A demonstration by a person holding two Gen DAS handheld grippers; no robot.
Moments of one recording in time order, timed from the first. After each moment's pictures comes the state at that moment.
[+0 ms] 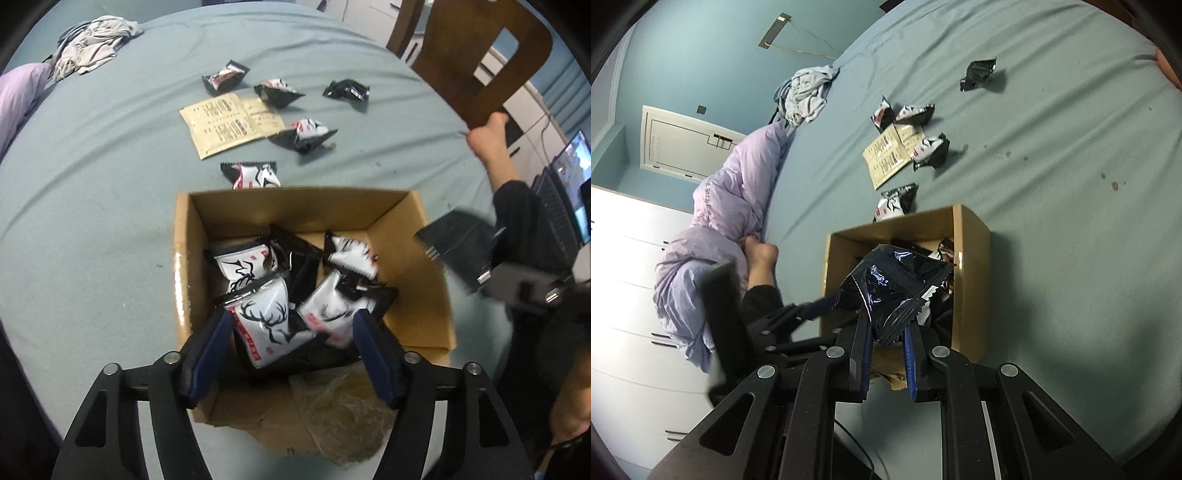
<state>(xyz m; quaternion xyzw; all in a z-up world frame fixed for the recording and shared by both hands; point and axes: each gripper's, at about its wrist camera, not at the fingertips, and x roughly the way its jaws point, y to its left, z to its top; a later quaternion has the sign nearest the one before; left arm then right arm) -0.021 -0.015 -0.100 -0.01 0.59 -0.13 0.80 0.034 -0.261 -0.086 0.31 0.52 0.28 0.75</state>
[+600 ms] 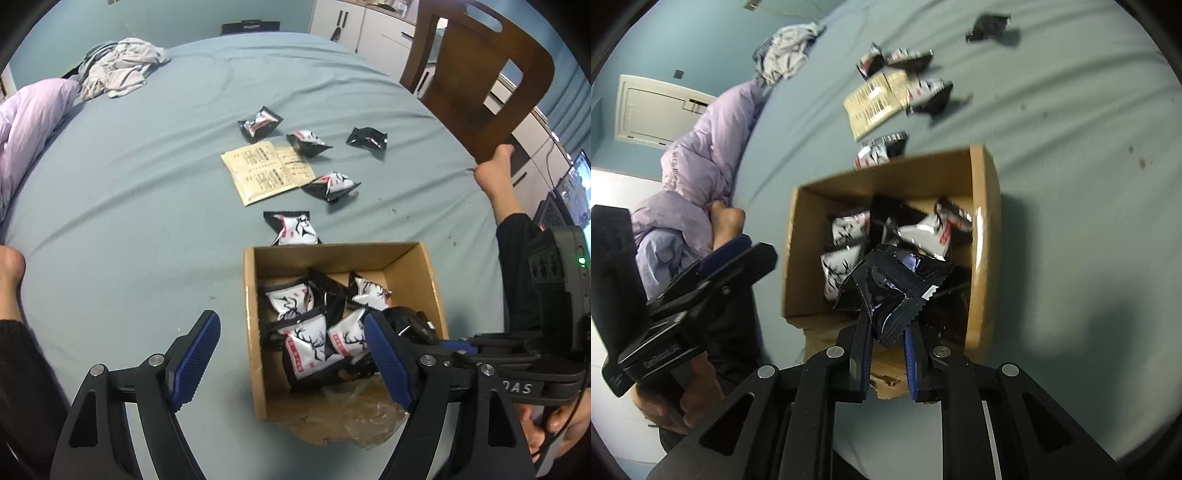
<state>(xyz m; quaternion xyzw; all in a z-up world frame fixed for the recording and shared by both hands) -0.017 0.013 -0.063 -0.01 0.55 -0.10 0.83 0.044 -0.209 -0.112 0.25 0.58 0.25 0.73</state>
